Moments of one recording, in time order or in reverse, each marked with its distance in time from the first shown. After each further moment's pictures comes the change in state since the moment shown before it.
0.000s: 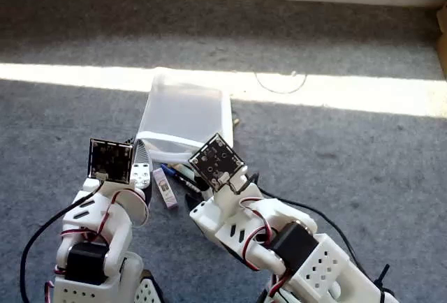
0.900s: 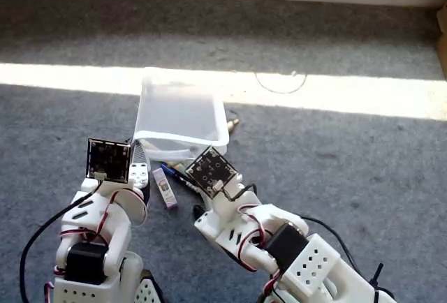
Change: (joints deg) left arm -0.4 0.0 0.0 0.5 0.0; right arm 0.0 0.1 8.0 -0.3 2.0
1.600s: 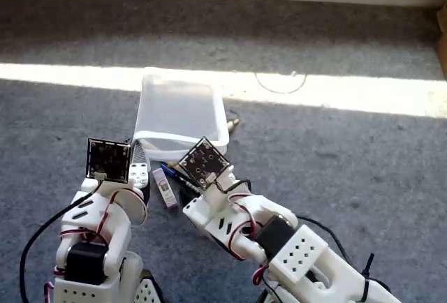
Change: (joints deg) left arm 0.0 0.0 0.0 0.0 0.0; right arm 0.8 9.4 0.9 -17.1 1.0
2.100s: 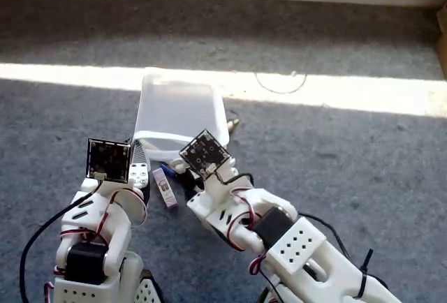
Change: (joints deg) left arm 0.0 0.0 0.0 0.0 0.0; right arm 3.4 3.0 -4.0 4.0 1.1
